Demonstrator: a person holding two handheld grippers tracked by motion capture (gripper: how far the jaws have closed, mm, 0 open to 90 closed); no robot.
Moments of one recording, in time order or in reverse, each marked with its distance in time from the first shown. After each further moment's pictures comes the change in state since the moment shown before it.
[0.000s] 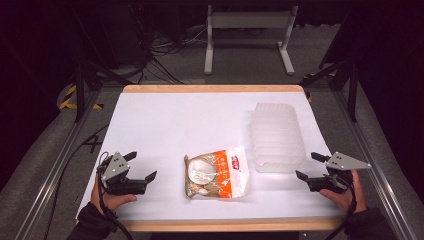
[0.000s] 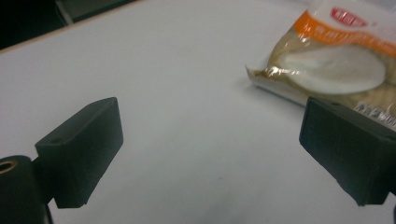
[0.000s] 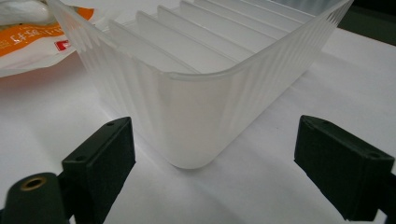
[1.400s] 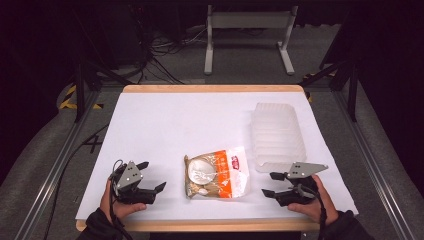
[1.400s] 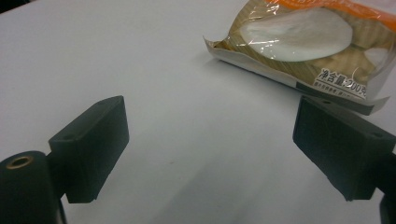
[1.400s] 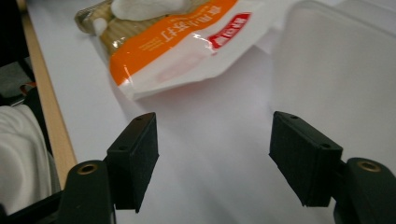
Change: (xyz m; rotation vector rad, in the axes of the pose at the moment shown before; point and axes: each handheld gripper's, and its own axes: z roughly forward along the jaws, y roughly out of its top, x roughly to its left) left arm -0.026 -0.008 0.009 0.051 -0.049 0.038; right arm 0.087 0.033 0.042 0.152 0.326 0.007
